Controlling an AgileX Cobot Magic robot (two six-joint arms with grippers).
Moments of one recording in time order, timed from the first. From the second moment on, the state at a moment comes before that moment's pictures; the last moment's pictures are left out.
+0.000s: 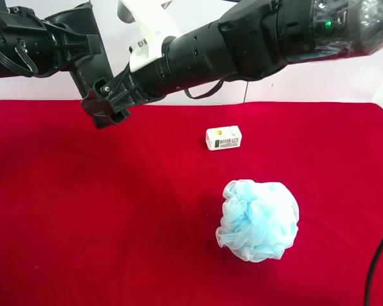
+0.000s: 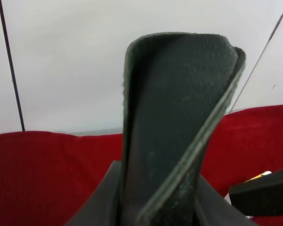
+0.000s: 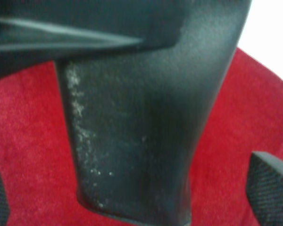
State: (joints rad) left arm -0.46 1.27 -0.77 -0.98 -0.22 0.74; right arm 0.73 1.77 -1.25 1.28 0.25 -1.44
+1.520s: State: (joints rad) left arm -0.46 1.27 -0.77 -0.98 -0.21 0.74; right arm 0.73 0.78 -0.79 0.05 1.22 -0.09
